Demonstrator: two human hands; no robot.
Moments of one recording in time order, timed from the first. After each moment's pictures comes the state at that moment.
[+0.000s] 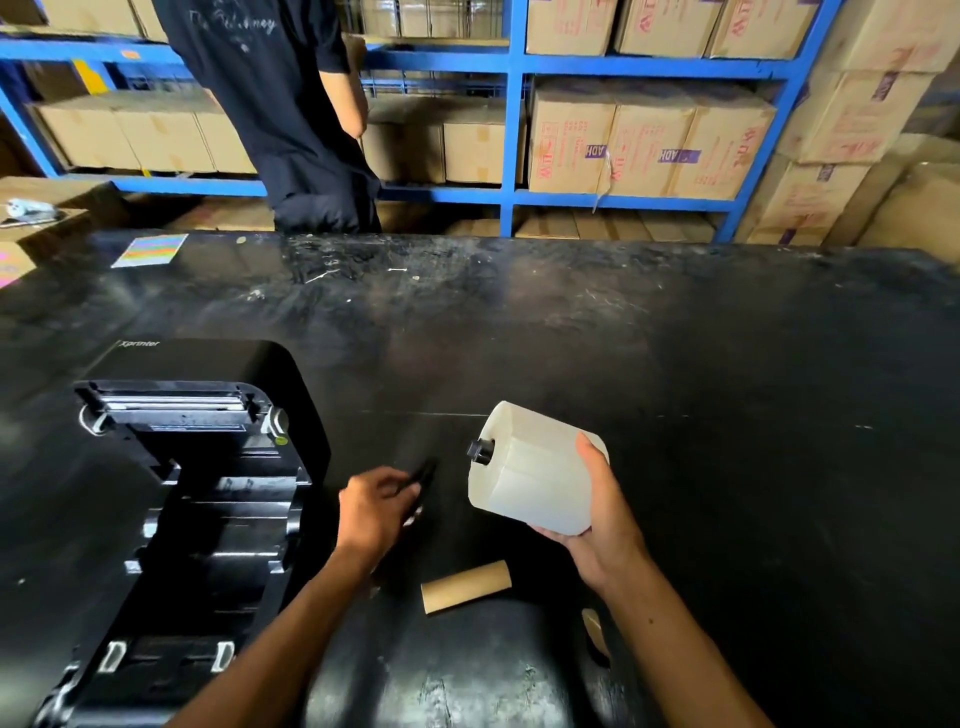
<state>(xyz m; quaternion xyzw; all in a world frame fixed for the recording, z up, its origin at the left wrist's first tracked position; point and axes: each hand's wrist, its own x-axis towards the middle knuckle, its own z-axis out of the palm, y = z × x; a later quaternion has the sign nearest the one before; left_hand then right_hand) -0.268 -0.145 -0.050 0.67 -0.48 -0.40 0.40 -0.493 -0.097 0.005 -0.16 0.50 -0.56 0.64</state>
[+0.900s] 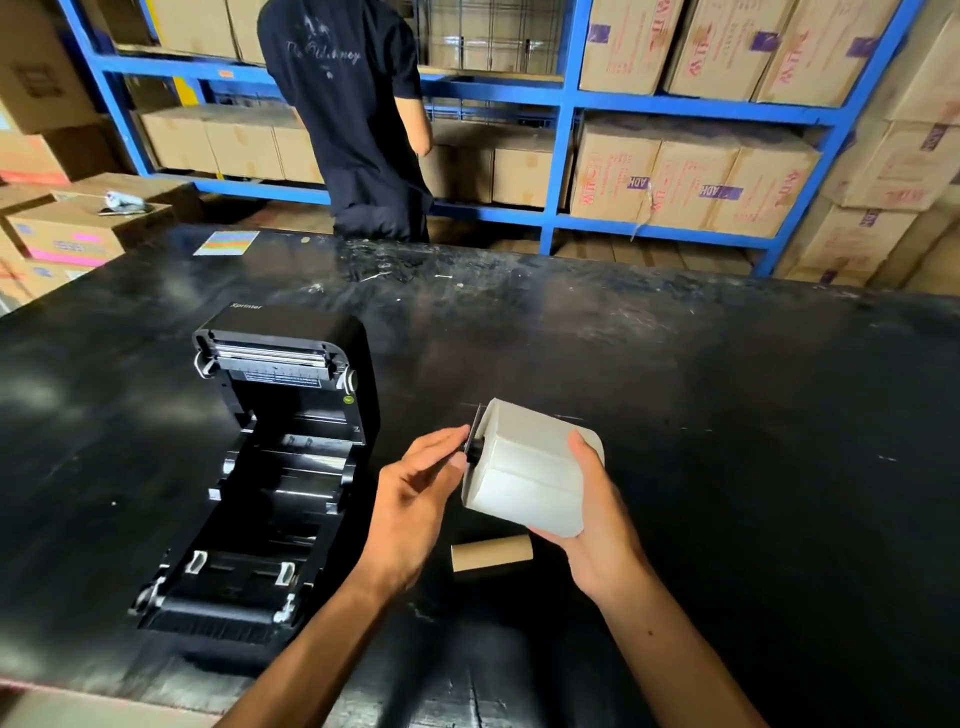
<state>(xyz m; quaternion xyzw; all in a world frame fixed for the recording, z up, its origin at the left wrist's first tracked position) -0.280 -0.051 0.016 0.40 -0.49 -0.48 0.61 -0.451 -0.044 0.038 -0.24 0.49 -0.55 0.63</state>
